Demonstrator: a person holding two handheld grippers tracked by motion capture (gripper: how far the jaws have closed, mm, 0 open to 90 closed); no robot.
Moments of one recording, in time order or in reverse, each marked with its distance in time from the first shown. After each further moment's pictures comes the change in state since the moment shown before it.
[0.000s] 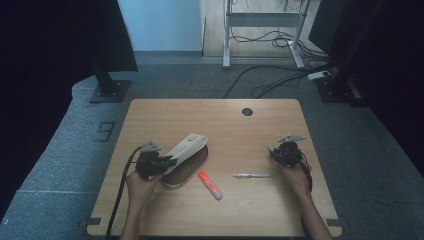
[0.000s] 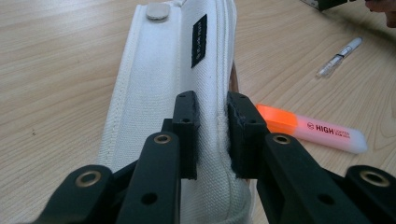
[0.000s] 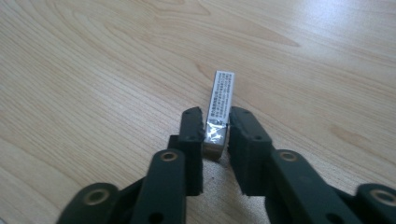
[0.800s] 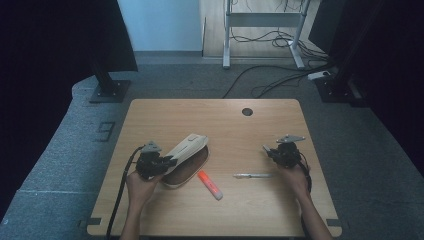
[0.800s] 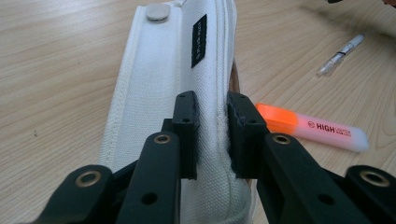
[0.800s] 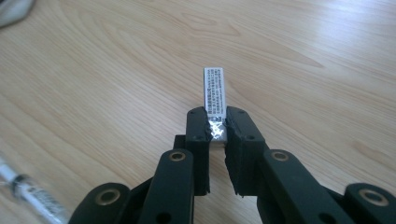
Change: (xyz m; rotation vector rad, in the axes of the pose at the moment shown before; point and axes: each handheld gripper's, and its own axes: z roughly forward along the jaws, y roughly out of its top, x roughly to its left) left arm -0.003 0.000 0.000 0.004 0.011 0.015; right arm 0.016 0.007 -0.013 -0.042 0.063 -0.026
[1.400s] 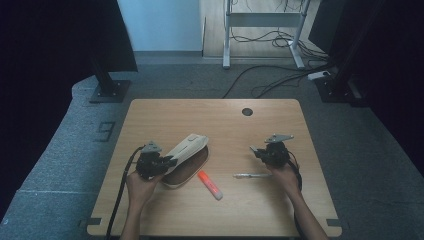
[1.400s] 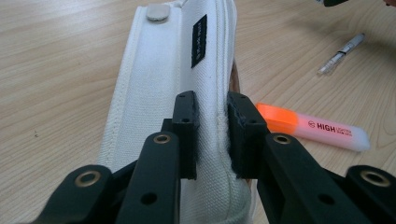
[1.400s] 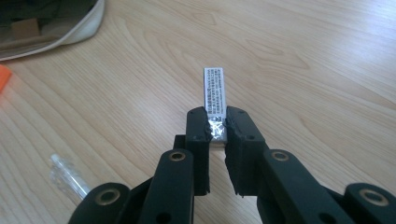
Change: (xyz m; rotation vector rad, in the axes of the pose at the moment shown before) left arm 0.000 0.000 0.000 -0.002 0.001 0.001; right arm 0.034 0.019 0.008 -0.015 0.103 -0.060
